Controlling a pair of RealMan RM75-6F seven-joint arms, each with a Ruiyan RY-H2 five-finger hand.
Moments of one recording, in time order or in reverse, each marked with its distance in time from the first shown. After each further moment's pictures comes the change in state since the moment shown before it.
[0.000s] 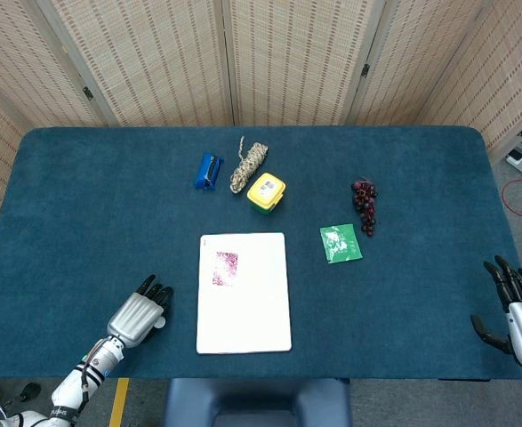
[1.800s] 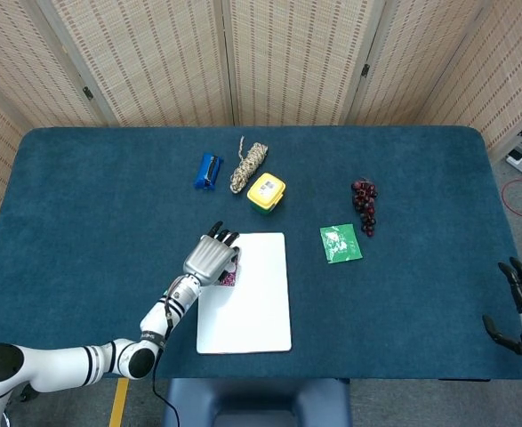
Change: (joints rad) left arm -0.414 -0.273 -0.311 0.221 -0.434 -0.192 0.109; right arm -0.011 -0.003 0.007 0.052 0.038 -0.013 0.059
